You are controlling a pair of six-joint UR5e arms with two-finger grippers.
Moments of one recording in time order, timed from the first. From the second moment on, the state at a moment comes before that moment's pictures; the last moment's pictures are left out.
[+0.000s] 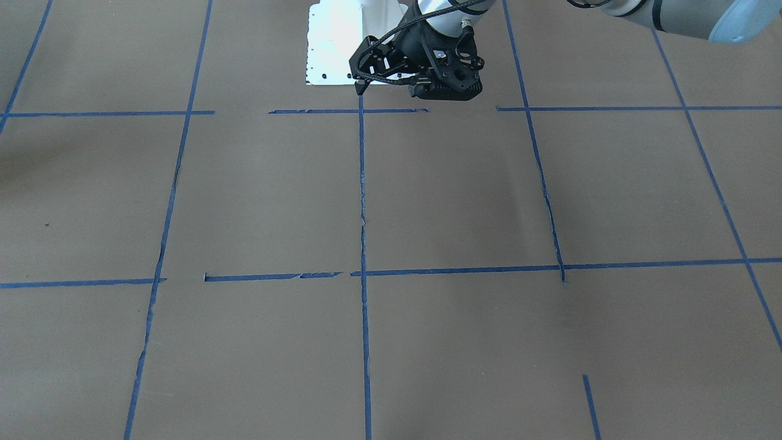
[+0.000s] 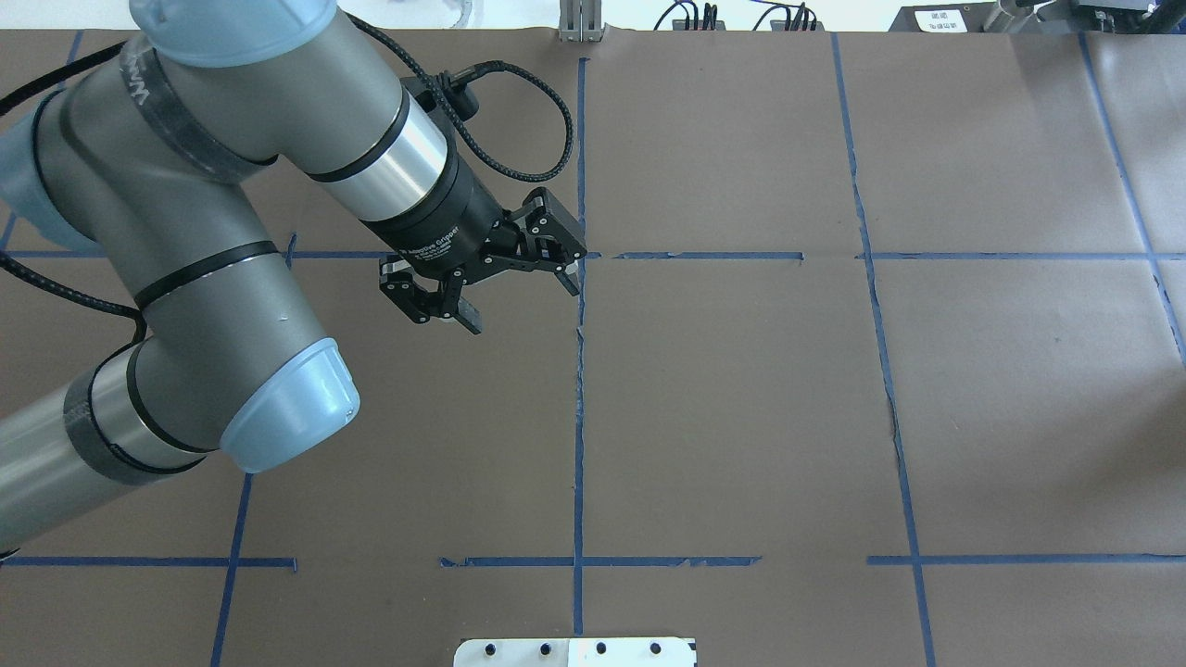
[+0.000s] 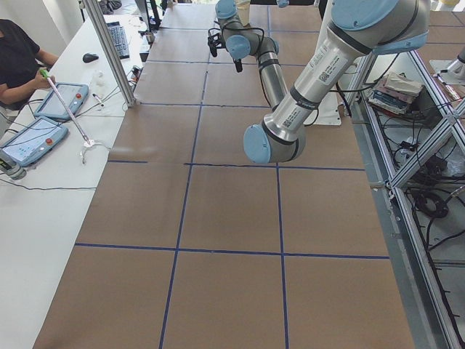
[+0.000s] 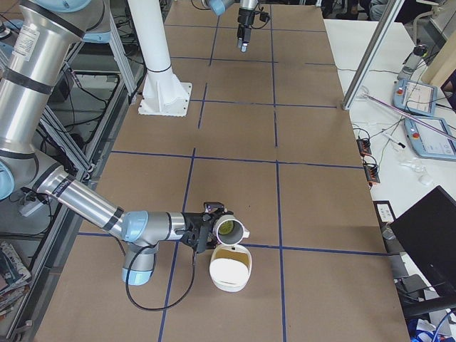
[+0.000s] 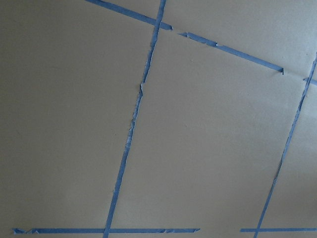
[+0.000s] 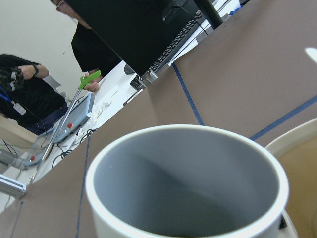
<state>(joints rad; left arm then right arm) -0.72 -2.33 -1.91 -1.52 -2.32 -1.48 1.33 -1.99 1.30 0.48 1.92 1.56</state>
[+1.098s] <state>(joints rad) -0.72 -2.31 -1.94 -1.52 -2.32 -1.48 1.41 -1.84 1.12 0.81 1.87 2.81</state>
